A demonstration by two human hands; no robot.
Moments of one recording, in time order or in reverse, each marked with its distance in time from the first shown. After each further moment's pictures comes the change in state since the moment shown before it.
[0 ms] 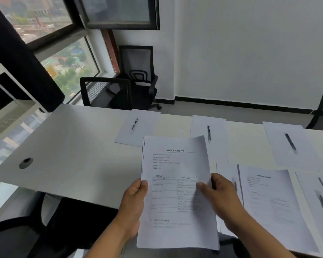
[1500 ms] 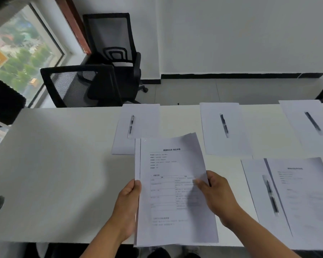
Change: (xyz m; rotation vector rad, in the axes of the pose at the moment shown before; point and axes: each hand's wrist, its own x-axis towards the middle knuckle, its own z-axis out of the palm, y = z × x) left_hand 0.177 0.051 -0.091 0.087 -0.088 -0.210; right_hand 0.119 -0.009 0.129 -0.003 0.084 0.155
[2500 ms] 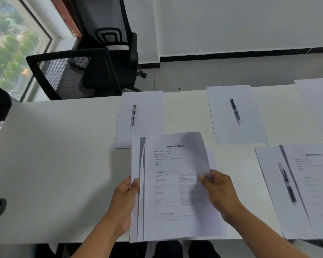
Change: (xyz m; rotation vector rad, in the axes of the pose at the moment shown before) left_hand 0.035 0.004 -0.042 0.162 0.057 -0.049; right_hand 0.022 0.028 0.042 0.115 0.027 0.132
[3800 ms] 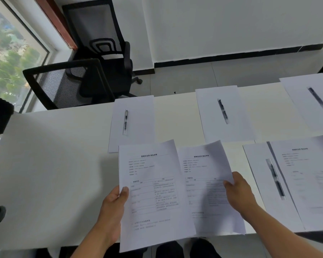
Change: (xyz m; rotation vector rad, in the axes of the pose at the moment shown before) left_hand -0.007 -0.023 -0.004 -0.062 0.055 -0.006; right_hand 0.021 0.056 -0.082 -0.361 0.202 0.085
